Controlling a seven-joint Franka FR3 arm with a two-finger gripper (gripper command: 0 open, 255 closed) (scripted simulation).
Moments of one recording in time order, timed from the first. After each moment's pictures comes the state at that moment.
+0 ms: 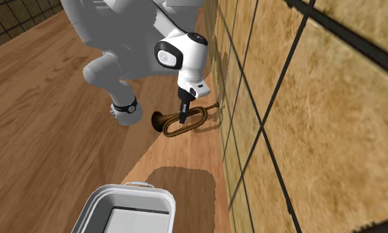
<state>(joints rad) 0.20 -0.34 0.14 -2.64 -0.11 2.17 -0.28</state>
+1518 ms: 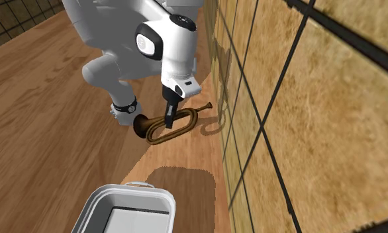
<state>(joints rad) 0.11 -0.39 -0.01 -2.48 -0.18 1.98 -0.50</state>
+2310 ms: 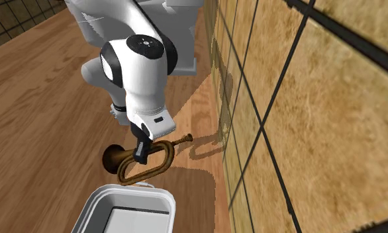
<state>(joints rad) -0.02 -0.19 -0.21 -2.27 -0.25 2.03 -0.78</state>
